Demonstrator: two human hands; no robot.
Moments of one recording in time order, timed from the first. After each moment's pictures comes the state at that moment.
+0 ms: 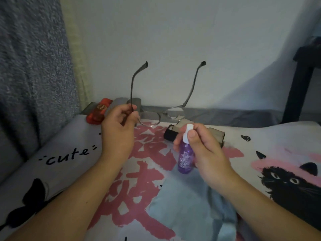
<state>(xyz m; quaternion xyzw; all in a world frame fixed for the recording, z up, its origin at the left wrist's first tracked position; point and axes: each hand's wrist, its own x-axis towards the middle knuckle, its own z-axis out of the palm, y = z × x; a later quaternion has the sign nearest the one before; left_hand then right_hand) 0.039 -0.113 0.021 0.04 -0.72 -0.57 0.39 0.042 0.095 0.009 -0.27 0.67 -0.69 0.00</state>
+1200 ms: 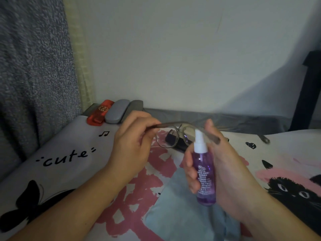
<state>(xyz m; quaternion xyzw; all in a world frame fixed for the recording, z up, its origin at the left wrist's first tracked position) 0.049 -0.097 0.015 -0.18 -0.80 -0.33 0.46 0.061 0.109 0.043 -0.11 0.61 -0.74 0.26</state>
